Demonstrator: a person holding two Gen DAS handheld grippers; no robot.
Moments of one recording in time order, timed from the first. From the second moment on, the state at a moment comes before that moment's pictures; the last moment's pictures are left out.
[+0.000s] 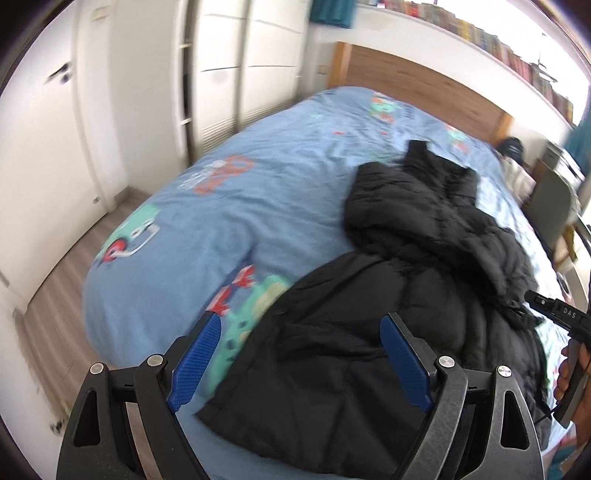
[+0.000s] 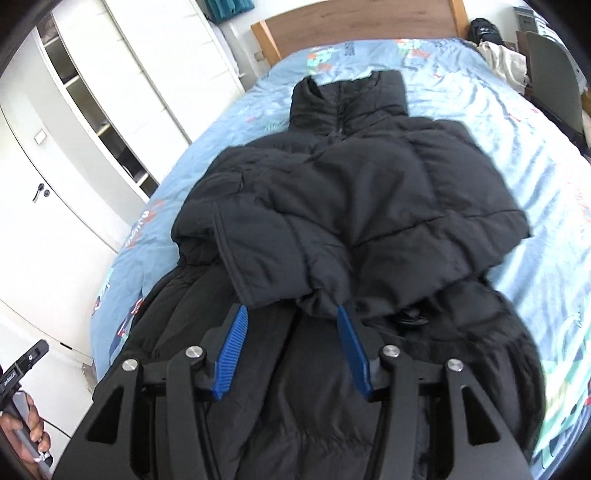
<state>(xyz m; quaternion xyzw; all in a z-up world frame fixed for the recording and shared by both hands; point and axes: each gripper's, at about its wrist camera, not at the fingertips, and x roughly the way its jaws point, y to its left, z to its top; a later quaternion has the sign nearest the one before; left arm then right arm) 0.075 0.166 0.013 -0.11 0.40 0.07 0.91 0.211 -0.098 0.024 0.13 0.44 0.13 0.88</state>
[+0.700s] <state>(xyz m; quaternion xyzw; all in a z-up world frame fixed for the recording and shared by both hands) 0.282 -0.096 -0.011 -0.02 0.41 -0.13 0.90 0.278 -0.219 0.025 0.12 0.41 0.05 0.90</state>
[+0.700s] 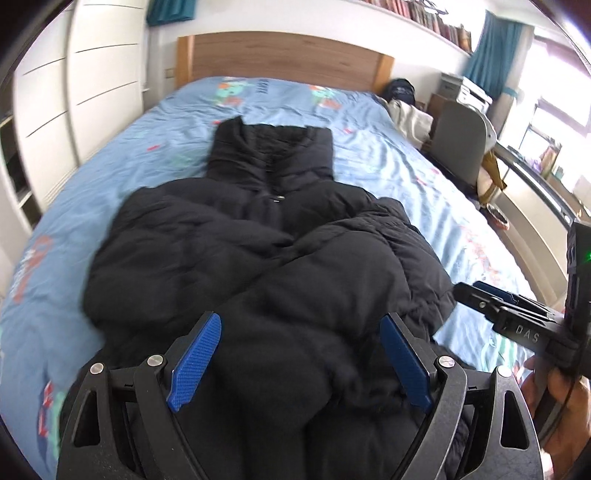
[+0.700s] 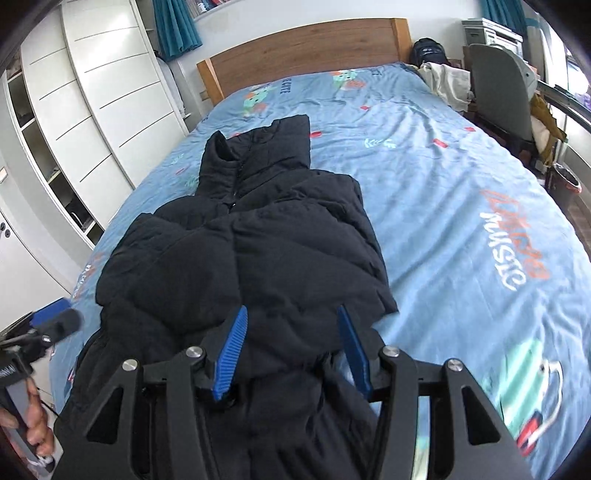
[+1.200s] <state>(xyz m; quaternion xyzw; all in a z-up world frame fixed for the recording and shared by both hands) 0.358 -0.101 -0.111 0.04 0.44 -0.12 0.89 0.350 -0.214 -0.063 0.10 0.46 0.05 0.88</state>
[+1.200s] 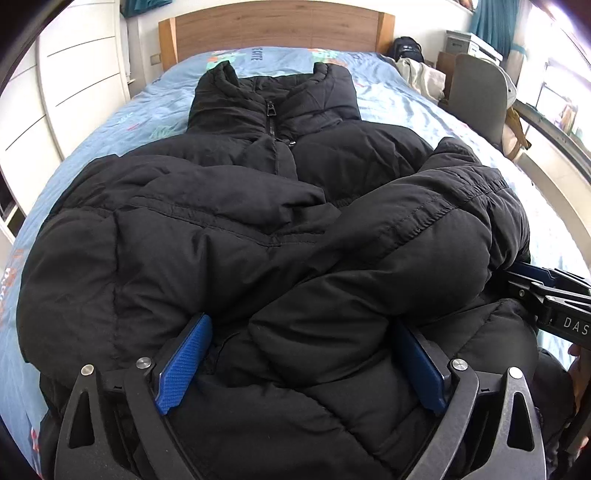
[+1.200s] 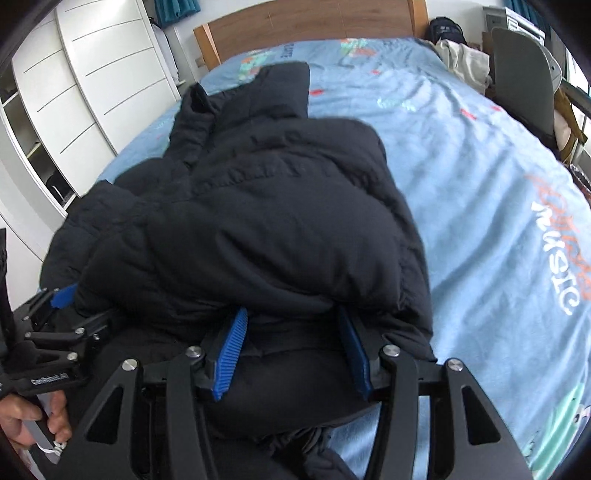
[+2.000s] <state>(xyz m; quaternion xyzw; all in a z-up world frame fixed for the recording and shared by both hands) 0.375 -0.085 -0.100 0.04 0.43 -0.11 0.89 0.362 -0.219 -0.064 0.11 0.45 0.04 0.88</state>
